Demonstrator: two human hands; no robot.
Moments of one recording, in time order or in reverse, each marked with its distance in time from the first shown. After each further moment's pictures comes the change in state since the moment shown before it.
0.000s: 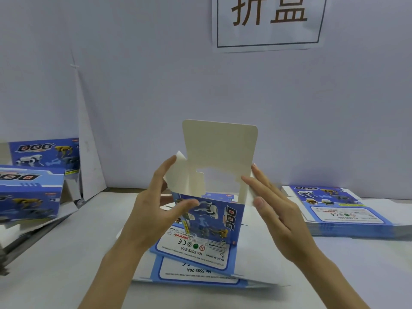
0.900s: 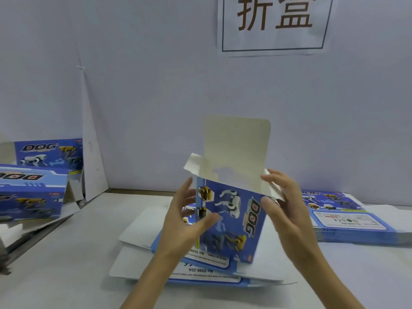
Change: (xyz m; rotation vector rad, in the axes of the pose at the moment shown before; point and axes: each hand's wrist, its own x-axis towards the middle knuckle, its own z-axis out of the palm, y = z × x) left_hand -0.016 -0.015 0.050 -0.250 0.073 -0.248; right_hand 0.002 -0.009 0.001 0.280 0.180 0.113
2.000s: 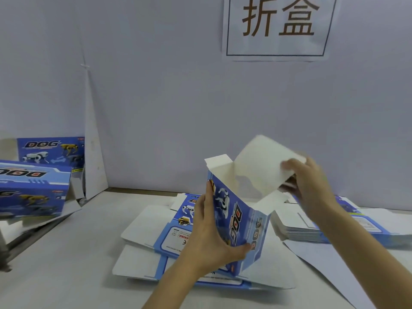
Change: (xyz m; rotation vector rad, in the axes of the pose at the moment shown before) left_hand -0.012 -0.007 0.029 0.311 -0.244 0.004; right_hand 0.071 -0.019 -0.027 0.125 0.246 0.553
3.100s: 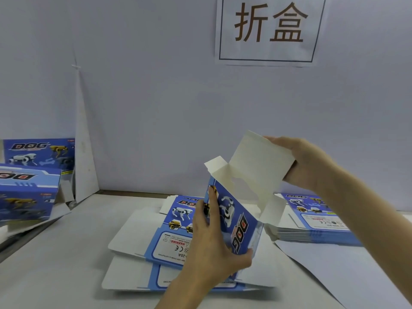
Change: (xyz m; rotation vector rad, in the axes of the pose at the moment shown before) left_hand -0.006 0.003 0.024 0.143 0.061 0.052; right_hand 0.015 -0.053 0.007 0.125 -0.120 0.217
